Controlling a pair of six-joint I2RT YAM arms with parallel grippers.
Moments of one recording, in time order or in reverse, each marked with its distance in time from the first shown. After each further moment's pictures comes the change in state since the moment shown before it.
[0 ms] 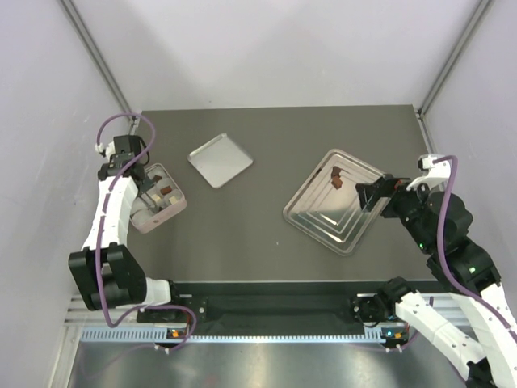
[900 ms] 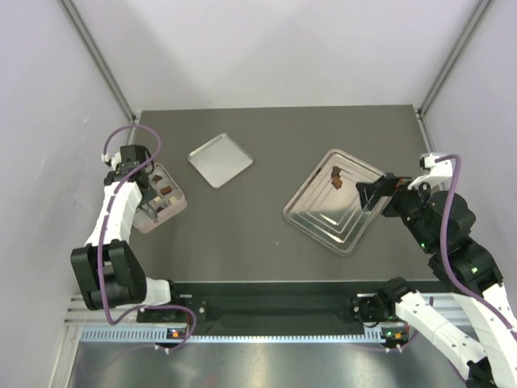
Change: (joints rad) left arm 0.000 0.003 -0.117 0.045 -0.051 0.026; right arm 0.000 0.006 0.022 -0.001 -0.008 -0.002
